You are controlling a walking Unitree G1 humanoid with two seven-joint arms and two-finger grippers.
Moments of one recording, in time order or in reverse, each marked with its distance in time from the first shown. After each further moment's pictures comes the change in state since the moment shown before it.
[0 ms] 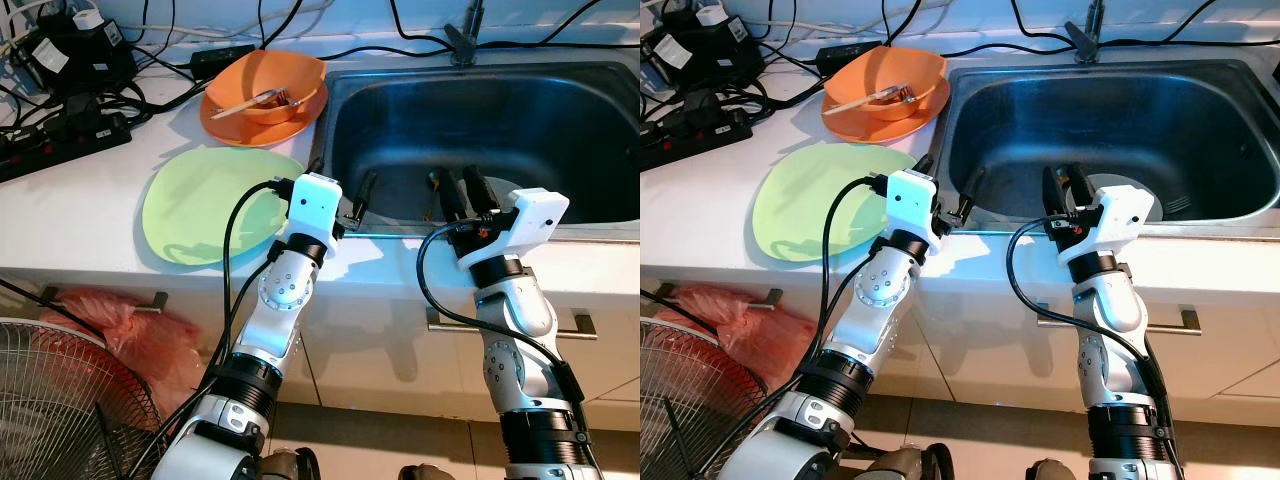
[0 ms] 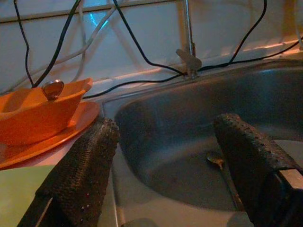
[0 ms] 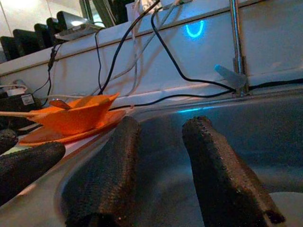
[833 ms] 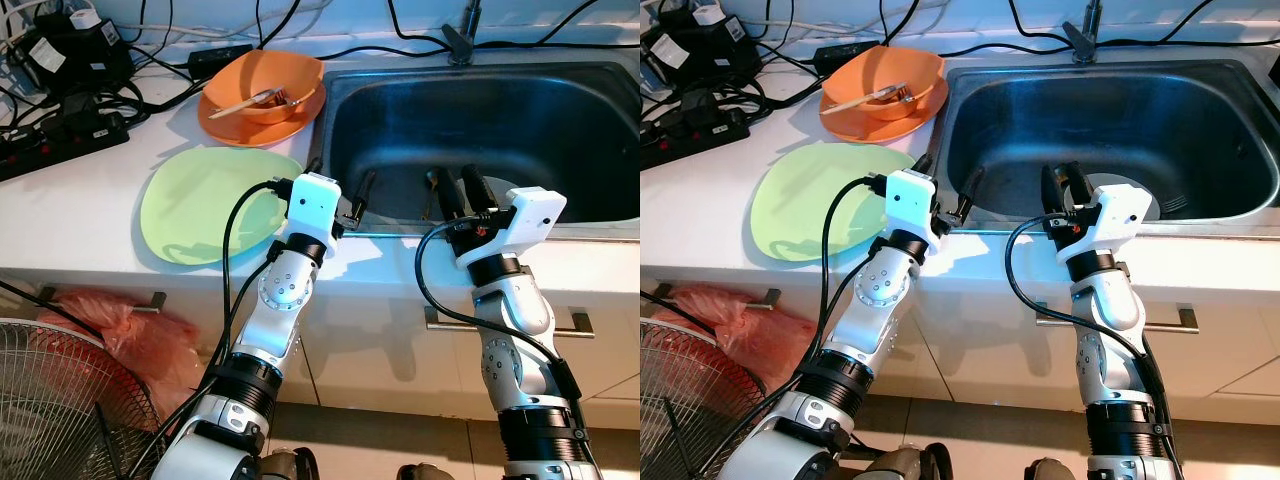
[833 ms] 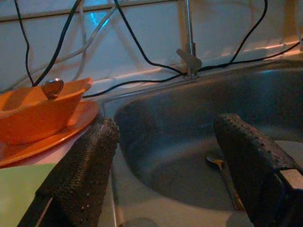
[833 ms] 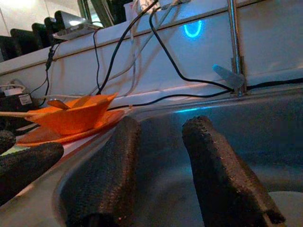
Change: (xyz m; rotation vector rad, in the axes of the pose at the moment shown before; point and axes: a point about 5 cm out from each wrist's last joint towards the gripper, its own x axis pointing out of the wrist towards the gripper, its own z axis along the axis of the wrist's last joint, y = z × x) left arm 0.000 0.001 -0.001 -0.002 0.003 0.008; right arm 0.002 0.001 -0.001 0.002 -0.001 -0.005
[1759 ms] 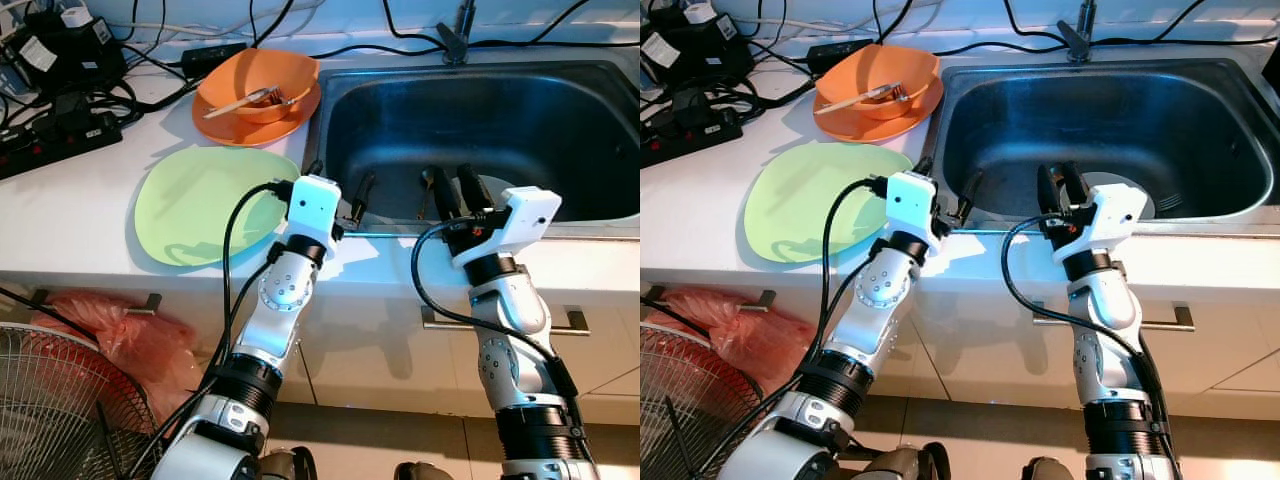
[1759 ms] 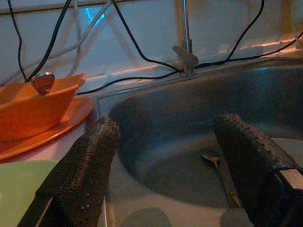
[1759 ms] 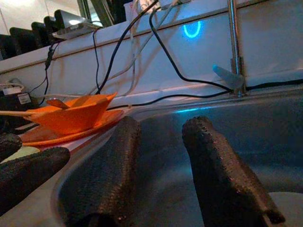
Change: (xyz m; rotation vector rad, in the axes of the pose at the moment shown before) left arm 0.000 -0.002 -0.002 -0.006 0.009 -0.003; right arm 0.001 0.002 -0.001 0.000 -0.004 0.008
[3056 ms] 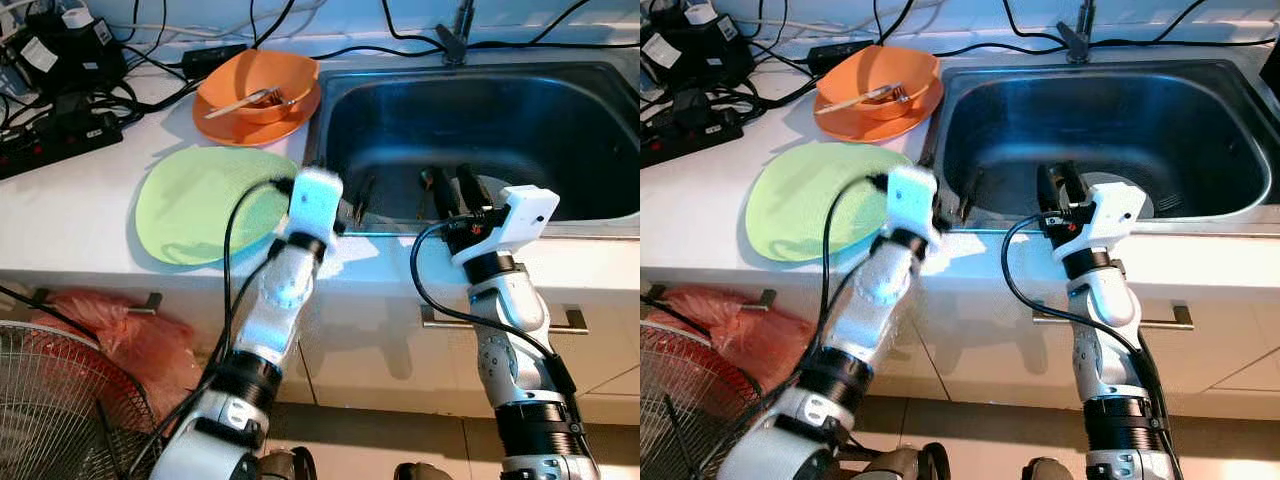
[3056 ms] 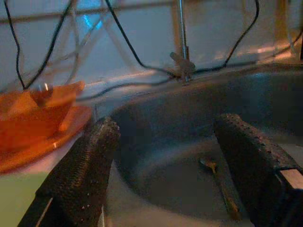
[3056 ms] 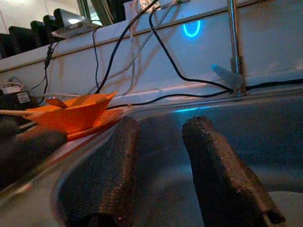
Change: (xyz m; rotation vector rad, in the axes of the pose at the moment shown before) left arm 0.010 0.003 0.017 0.009 -0.041 -0.011; right arm 0.002 0.000 -0.002 -0.001 0.009 0.003
